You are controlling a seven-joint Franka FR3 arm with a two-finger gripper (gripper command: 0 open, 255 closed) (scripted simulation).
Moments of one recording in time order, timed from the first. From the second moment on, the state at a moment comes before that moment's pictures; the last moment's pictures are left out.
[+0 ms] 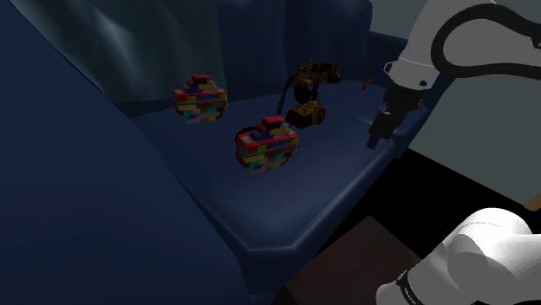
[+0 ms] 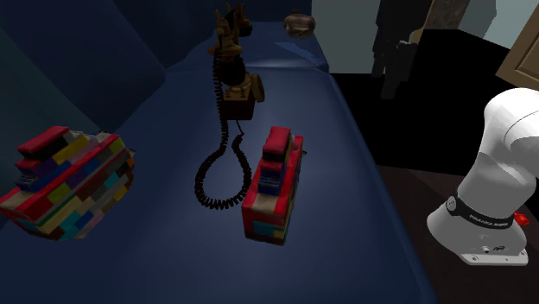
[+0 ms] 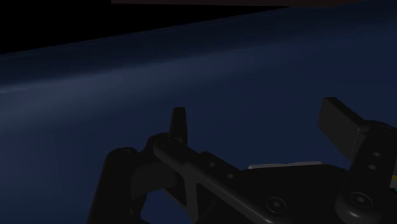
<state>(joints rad) -0.01 -0.78 -0.01 -2.45 -0.06 1.64 -0.09</state>
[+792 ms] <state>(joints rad) 0.03 -0.47 0.17 -2.14 0.02 1.59 0.15</state>
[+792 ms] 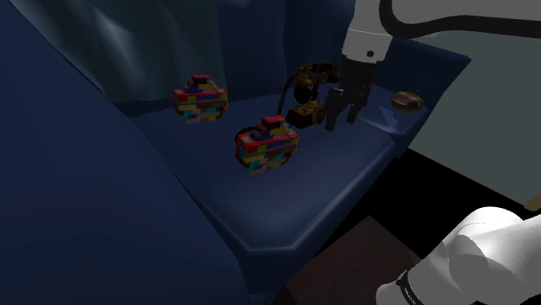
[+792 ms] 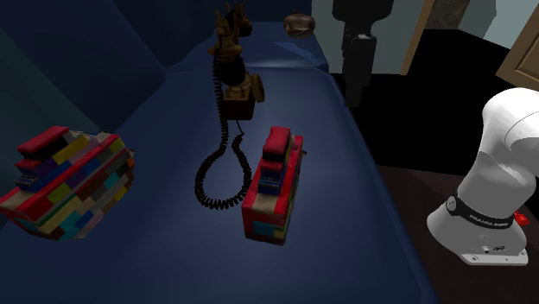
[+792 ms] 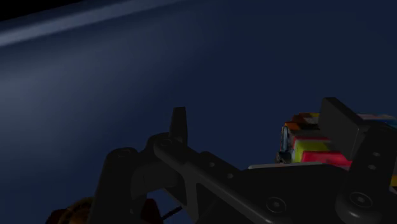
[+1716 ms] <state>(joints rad) 0.10 0.07 0.35 -1.49 -0.03 1.40 0.49</state>
